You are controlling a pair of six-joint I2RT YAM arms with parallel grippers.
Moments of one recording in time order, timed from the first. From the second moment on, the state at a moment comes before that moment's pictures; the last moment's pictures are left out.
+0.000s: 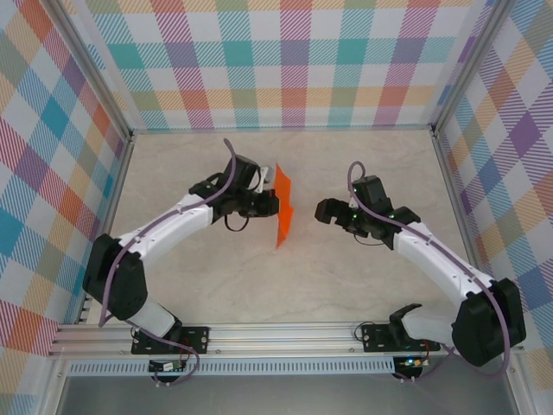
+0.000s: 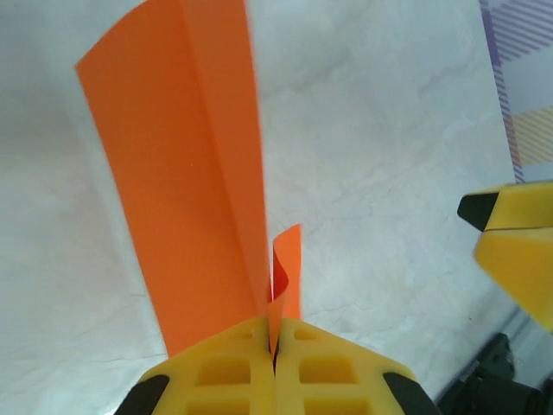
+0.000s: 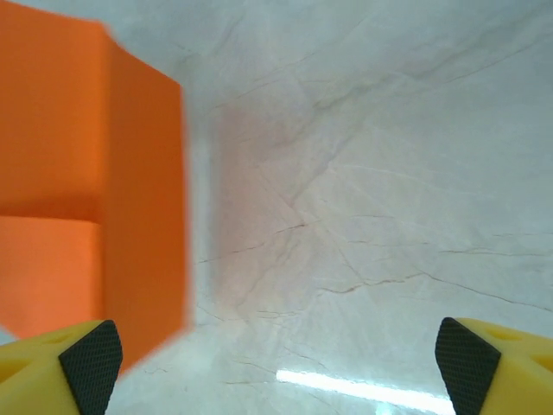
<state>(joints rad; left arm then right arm) -0.60 1.54 1.26 -0.57 0.29 -0.51 0.45 1.20 0.87 -0.53 -0.16 0.69</state>
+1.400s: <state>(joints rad) -0.87 2.12 1.56 -0.97 -0.37 -0.53 0.44 1.18 0.89 -0.70 0.05 0.71</state>
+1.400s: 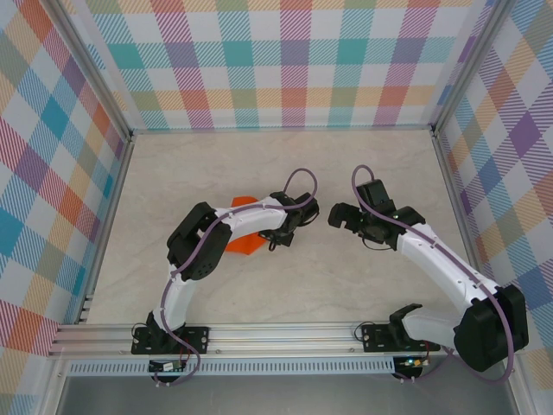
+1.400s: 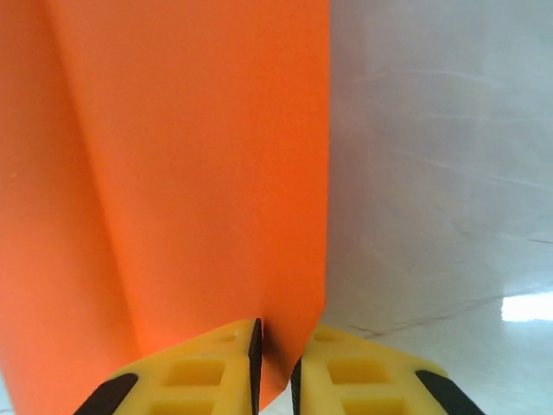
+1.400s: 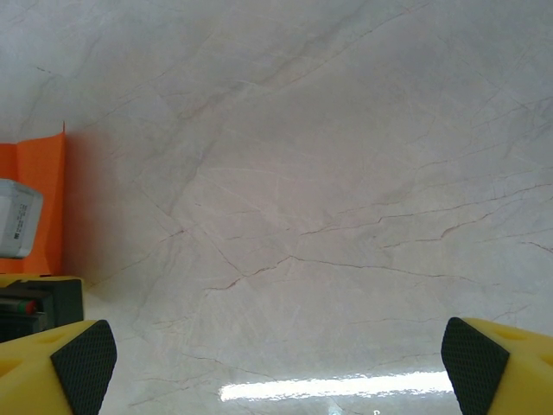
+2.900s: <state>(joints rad) -0.70 1.97 1.30 -0.57 0.29 -0.68 0.51 1.90 1.11 -0.37 -0.45 0.79</state>
